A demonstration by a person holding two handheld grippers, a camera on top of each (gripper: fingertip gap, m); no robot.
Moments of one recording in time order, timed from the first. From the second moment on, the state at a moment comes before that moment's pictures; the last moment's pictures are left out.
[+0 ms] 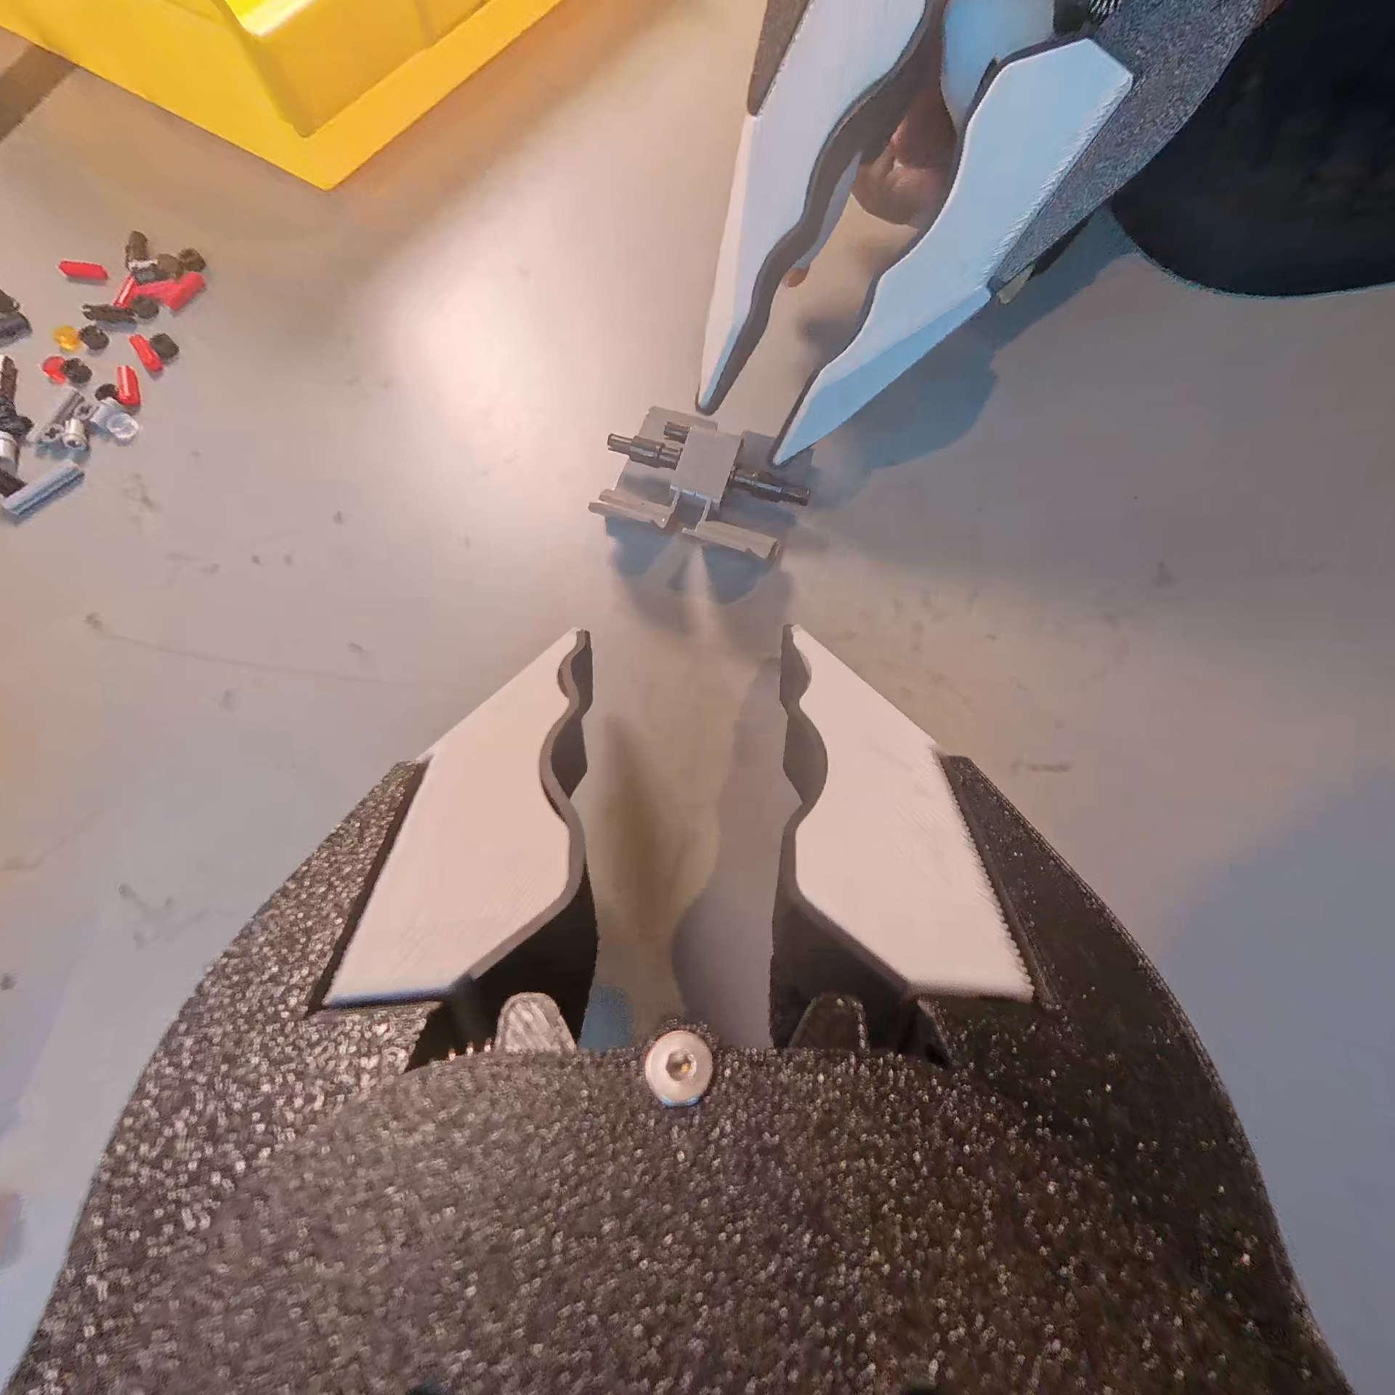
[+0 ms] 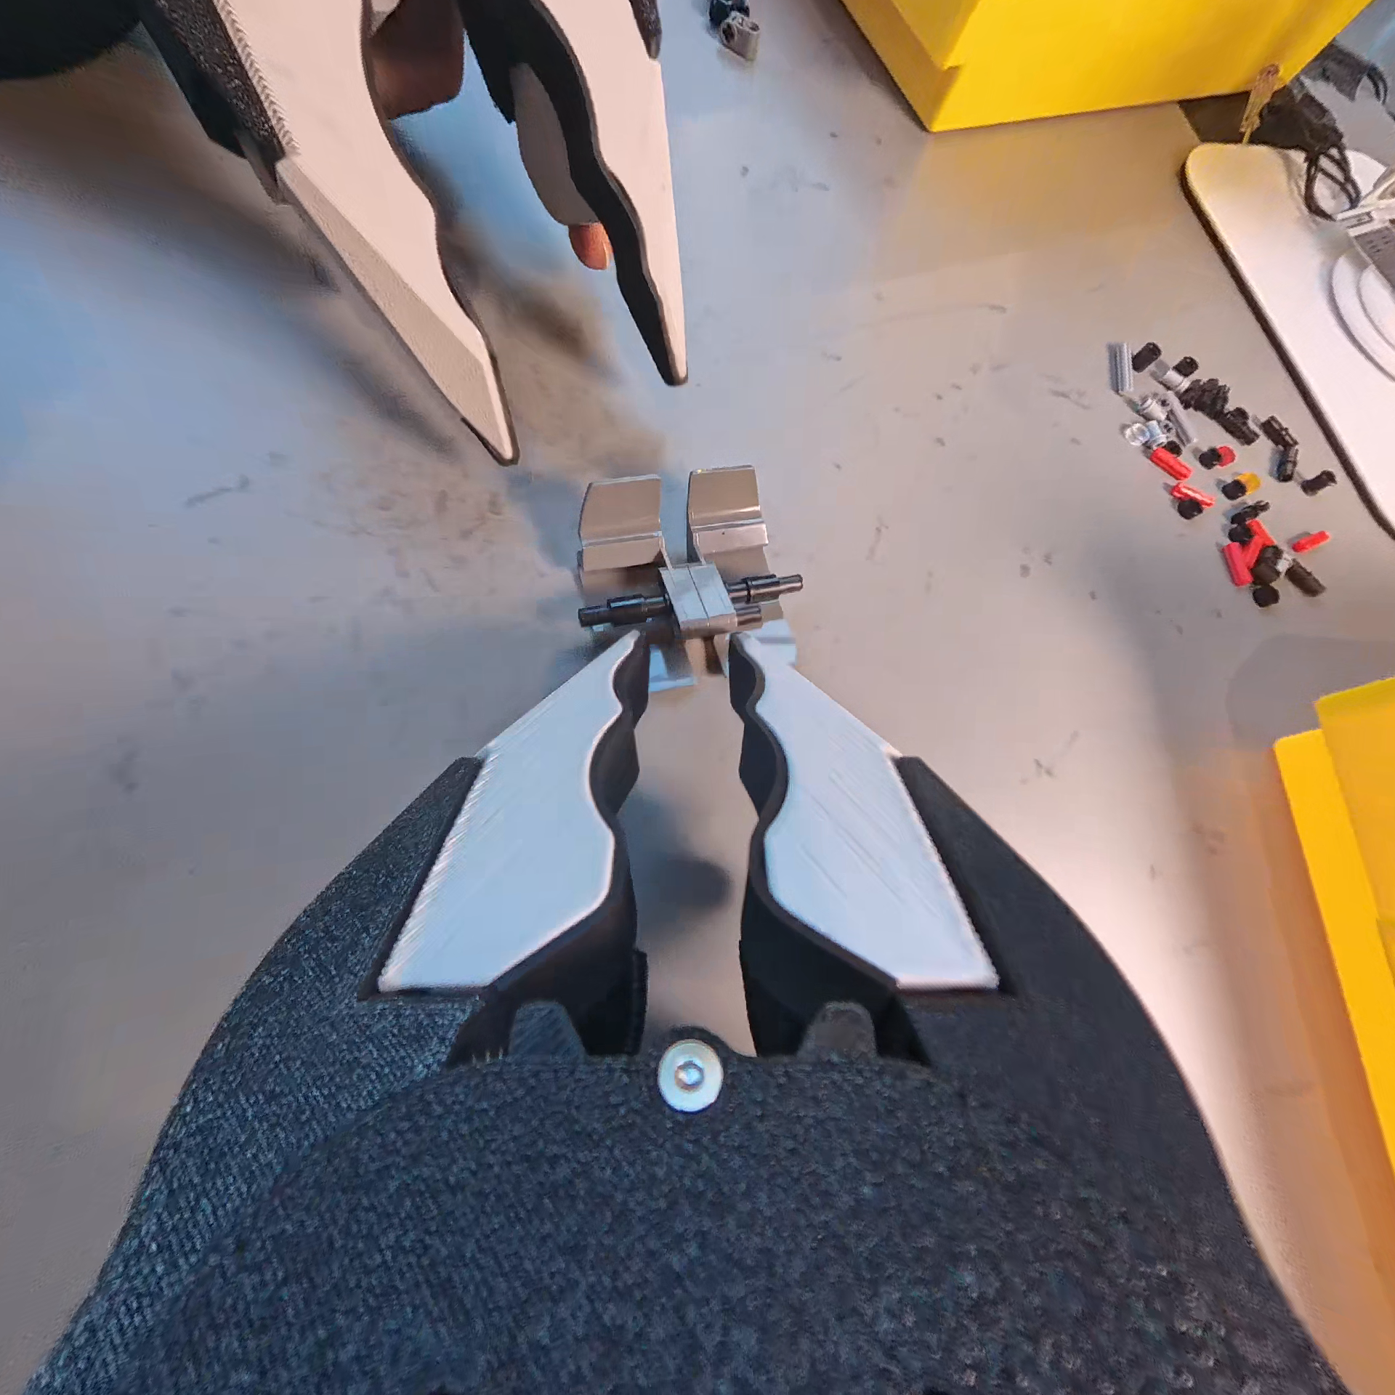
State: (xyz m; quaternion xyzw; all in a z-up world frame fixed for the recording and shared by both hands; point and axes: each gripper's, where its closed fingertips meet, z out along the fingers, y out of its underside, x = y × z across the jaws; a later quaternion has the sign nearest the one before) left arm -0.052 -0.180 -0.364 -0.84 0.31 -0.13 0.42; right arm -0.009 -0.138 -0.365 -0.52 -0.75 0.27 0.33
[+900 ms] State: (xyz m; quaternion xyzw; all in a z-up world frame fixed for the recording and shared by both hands) left arm -0.058 -0.169 -0.351 -0.83 0.30 -0.09 0.46; right arm -0.019 -0.107 -0.316 -0.53 -0.63 0.34 0.46
